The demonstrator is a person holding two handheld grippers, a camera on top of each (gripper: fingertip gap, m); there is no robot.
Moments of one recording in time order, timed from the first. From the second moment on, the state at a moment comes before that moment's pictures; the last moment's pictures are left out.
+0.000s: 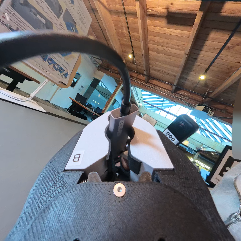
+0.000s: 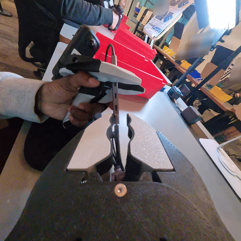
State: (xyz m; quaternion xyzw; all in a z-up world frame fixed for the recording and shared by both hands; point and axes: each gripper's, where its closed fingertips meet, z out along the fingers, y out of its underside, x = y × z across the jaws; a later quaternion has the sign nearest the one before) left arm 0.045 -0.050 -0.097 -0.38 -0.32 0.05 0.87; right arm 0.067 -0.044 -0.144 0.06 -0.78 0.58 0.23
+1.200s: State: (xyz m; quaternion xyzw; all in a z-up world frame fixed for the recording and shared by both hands) left arm 0.042 -0.045 -0.104 -0.41 -0.33 0.09 0.84; right arm 0.051 0.039 -0.034 -0.01 -0.66 0.66 0.37
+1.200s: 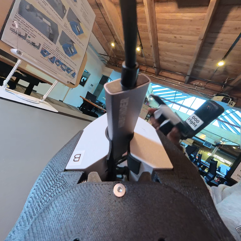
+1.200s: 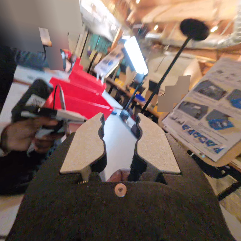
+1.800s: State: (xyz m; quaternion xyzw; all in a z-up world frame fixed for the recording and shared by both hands) left arm 0.046 -0.046 -0.102 -0.41 -0.32 0.11 0.85; right arm 0.016 0.123 -0.174 -0.14 -0.88 0.44 0.13
